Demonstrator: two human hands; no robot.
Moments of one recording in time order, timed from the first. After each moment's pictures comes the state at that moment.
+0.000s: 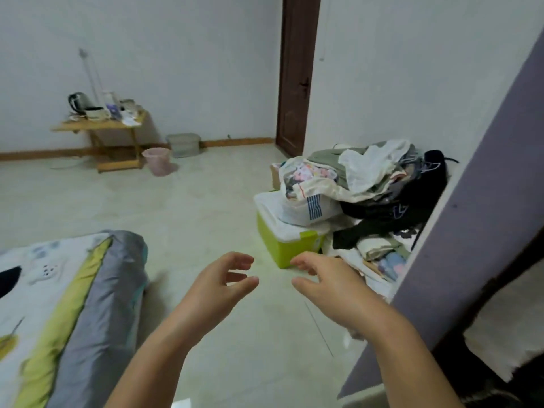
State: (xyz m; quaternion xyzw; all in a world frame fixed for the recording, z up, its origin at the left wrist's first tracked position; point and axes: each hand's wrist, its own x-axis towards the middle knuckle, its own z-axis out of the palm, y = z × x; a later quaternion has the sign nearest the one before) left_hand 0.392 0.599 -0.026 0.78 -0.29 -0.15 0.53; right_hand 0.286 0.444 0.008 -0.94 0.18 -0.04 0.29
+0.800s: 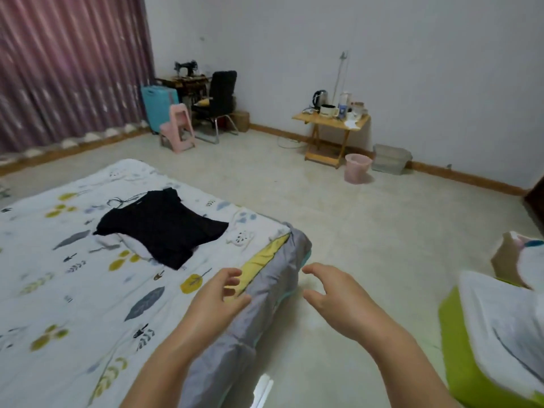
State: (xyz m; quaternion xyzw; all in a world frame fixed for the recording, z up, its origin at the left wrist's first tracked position) left_hand 0.612 0.795 -0.068 0.85 0.14 0.04 0.51; right_hand 0.665 0.603 -0.026 -0.95 -0.18 0.11 0.23
